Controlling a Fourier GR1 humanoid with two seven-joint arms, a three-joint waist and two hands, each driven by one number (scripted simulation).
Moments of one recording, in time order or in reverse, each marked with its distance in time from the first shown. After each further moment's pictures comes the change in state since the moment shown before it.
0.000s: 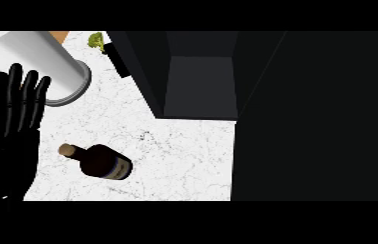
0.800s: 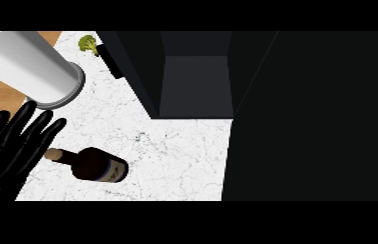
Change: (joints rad) left arm 0.124 0.149 -0.001 -0.223 0.516 -0.225 0.314; right arm 0.244 0.044 0.204 -0.303 -0.077 0.039 0.252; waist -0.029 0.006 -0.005
